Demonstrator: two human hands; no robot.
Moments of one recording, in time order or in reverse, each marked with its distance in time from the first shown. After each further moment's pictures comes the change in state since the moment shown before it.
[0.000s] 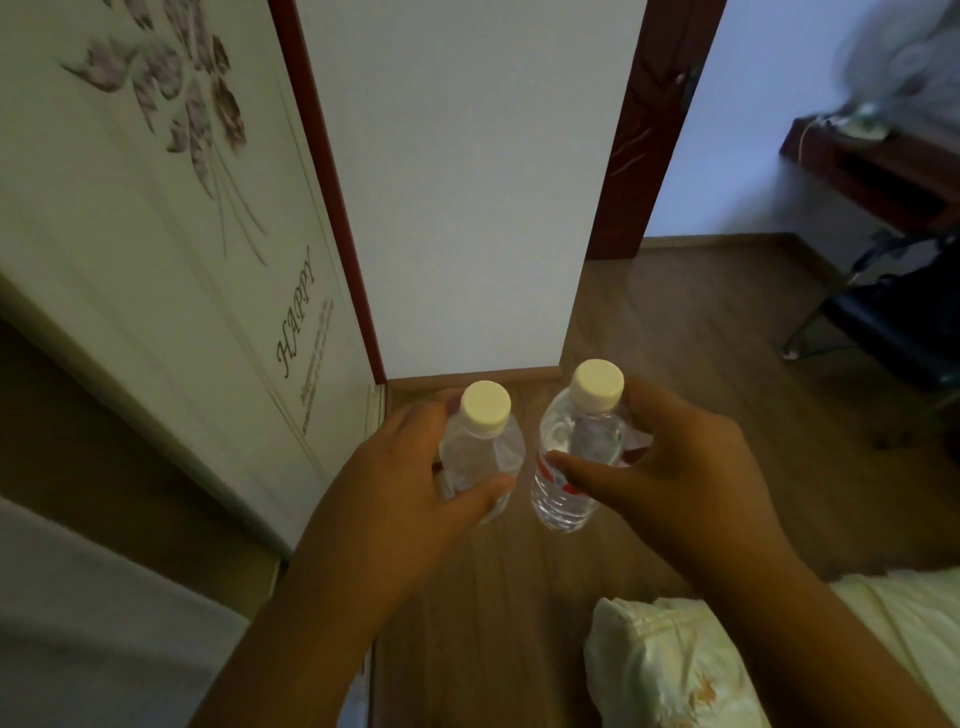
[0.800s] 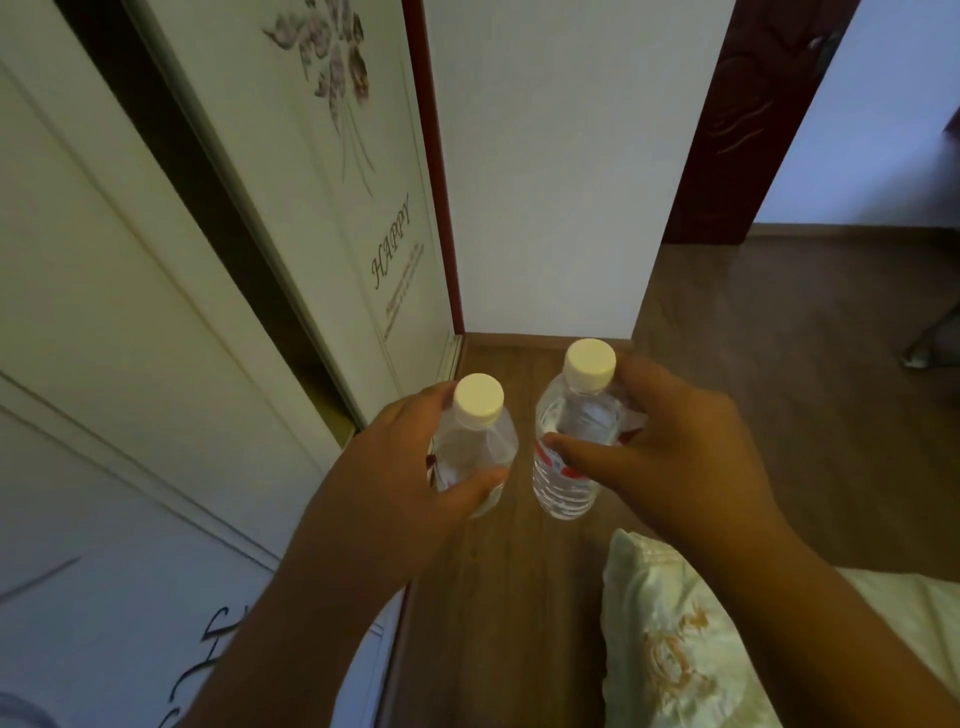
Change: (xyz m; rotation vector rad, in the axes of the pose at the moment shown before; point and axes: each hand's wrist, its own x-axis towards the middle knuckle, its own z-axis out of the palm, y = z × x) left_hand -0.214 0.082 0.052 0.087 0.139 -0.161; right_hand -0.154 0.029 -0.072 0.151 -0.188 -0.154
